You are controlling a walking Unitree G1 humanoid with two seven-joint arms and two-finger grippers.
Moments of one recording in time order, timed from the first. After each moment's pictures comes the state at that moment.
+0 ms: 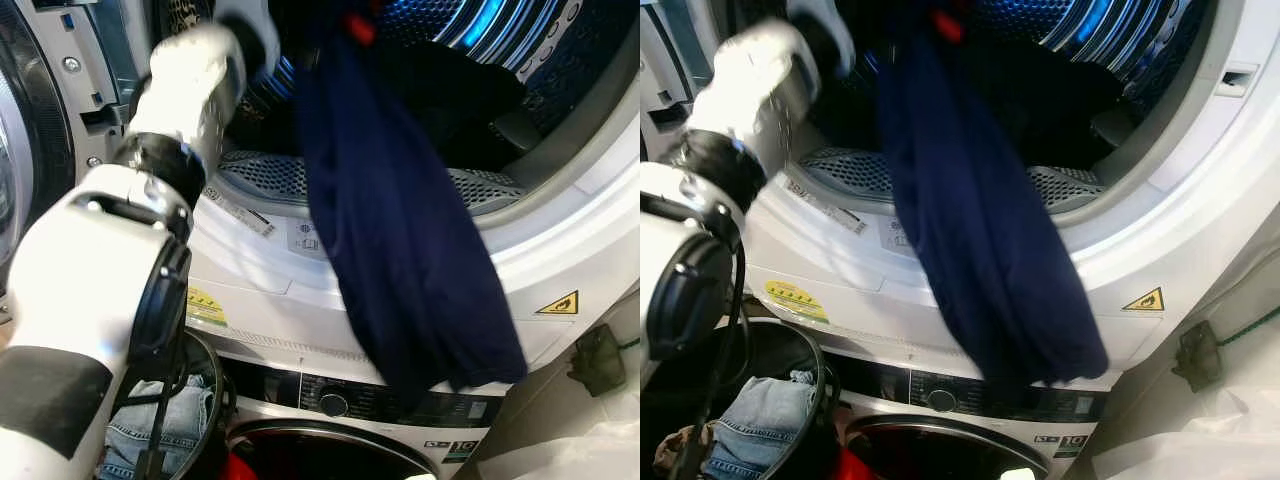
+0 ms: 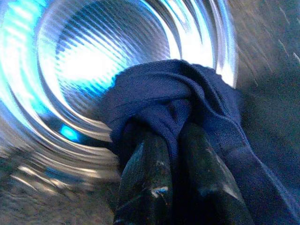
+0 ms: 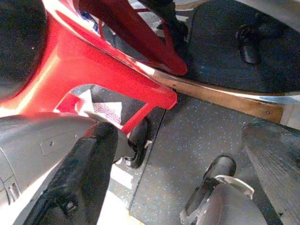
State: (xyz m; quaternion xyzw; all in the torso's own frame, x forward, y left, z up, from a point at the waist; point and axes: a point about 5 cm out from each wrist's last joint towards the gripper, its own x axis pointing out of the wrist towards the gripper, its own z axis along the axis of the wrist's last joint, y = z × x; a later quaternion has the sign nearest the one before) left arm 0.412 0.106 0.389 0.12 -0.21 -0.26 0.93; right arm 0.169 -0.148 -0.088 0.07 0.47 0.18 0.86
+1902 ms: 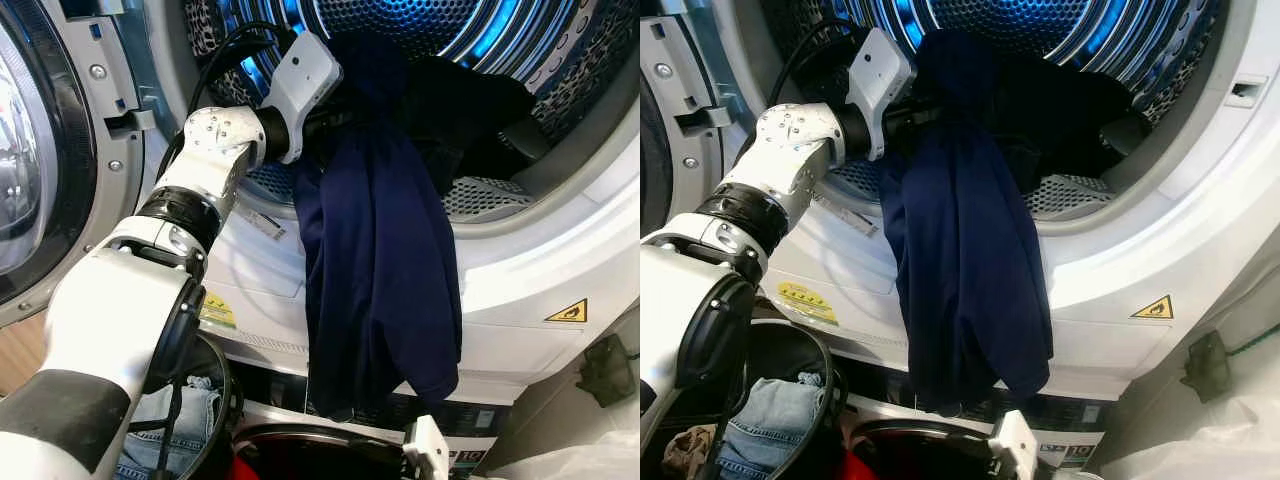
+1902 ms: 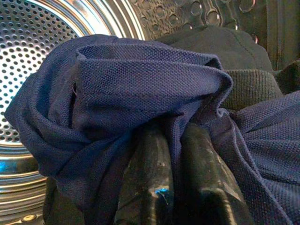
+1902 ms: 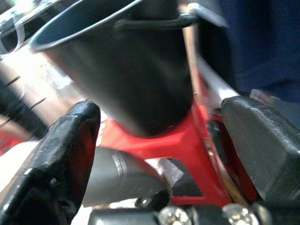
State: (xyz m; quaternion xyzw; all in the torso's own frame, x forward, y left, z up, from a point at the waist) left arm 0.403 0.084 0.354 0.22 -0.19 -0.42 0.86; right arm 0.211 -0.144 0.016 0.10 0.21 0.52 0.82
